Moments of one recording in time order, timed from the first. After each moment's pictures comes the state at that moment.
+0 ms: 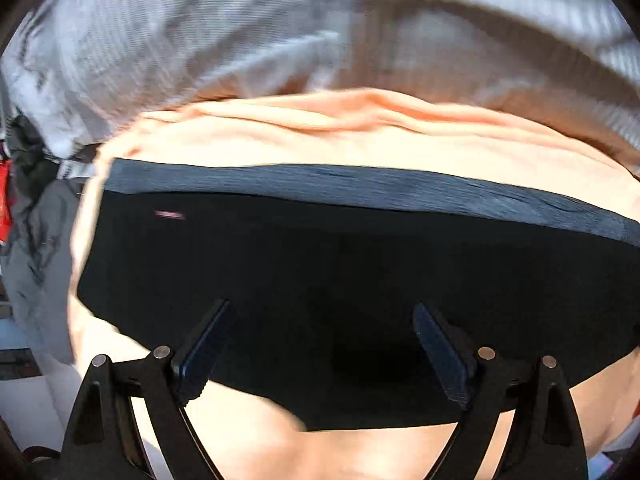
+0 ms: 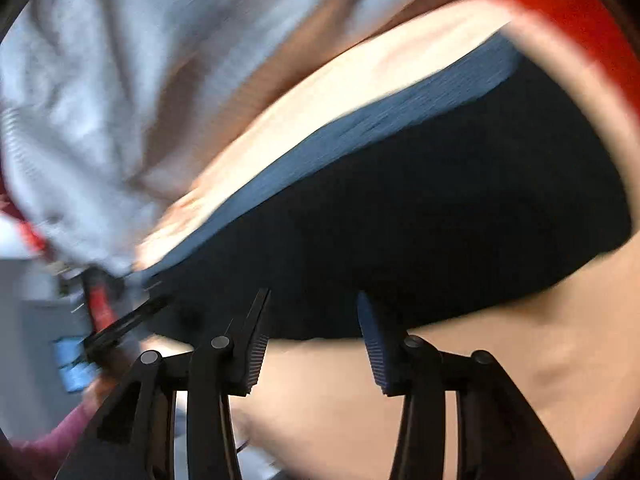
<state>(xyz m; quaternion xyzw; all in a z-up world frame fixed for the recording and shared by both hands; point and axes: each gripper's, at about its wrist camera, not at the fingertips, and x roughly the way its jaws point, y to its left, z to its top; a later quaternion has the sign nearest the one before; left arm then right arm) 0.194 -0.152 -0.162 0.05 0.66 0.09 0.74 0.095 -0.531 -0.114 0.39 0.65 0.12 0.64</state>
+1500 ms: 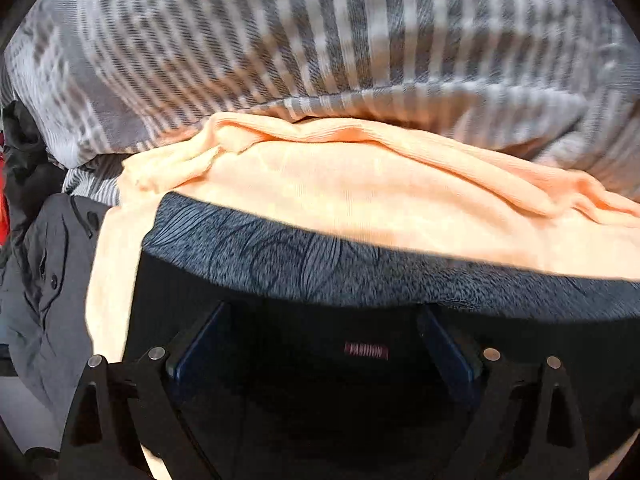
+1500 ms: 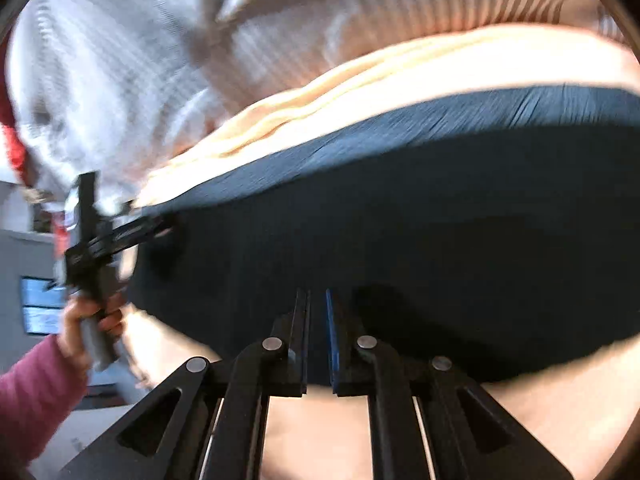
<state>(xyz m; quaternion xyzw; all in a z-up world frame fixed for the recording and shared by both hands) 0.271 0.010 -0.235 0.04 0.64 0.11 0.76 0.155 -0.332 -0.153 0.22 0.68 0.08 0.70</state>
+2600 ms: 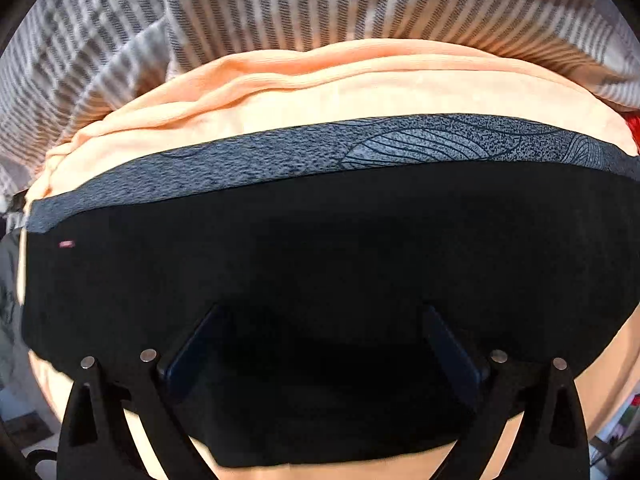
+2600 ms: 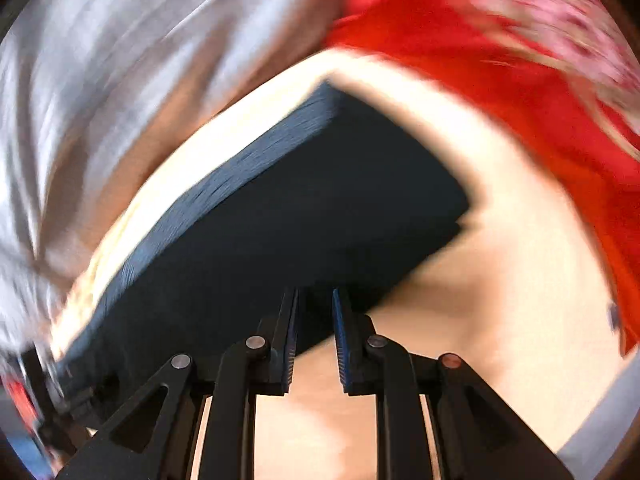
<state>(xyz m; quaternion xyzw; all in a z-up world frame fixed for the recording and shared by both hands) 0.203 -0.226 -0.223 0.09 0.69 -0.02 0.72 0.064 -0.618 -0.102 0.30 0.59 -0.22 0.72</state>
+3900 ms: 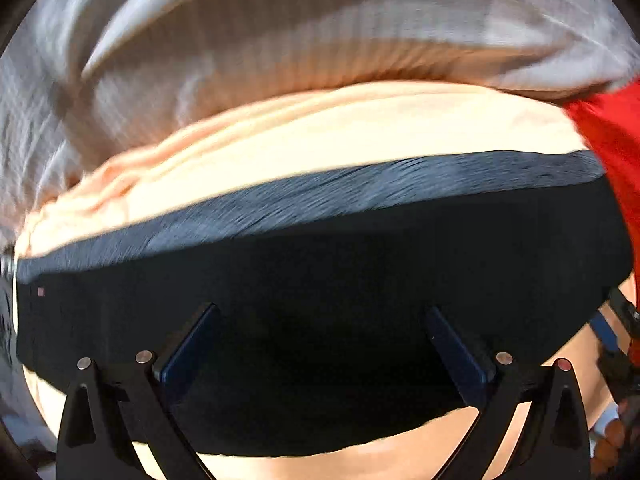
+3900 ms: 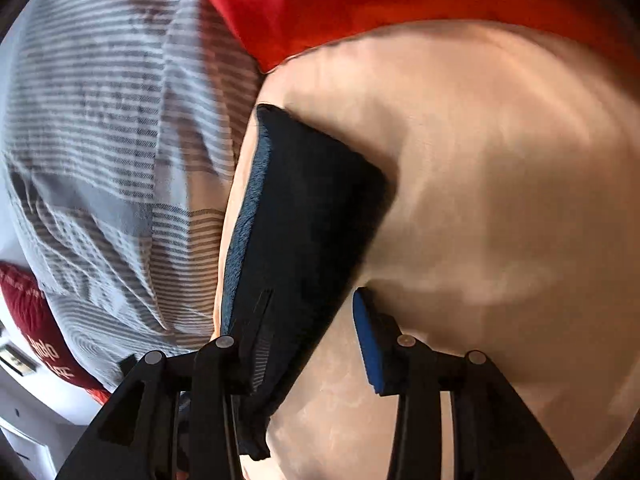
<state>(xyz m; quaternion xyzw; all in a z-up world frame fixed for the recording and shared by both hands) 0.209 -0.373 -0.213 0.11 0.65 -0.08 0.75 -0.001 -0.661 -0.157 0.60 0.44 -0.10 0.67</state>
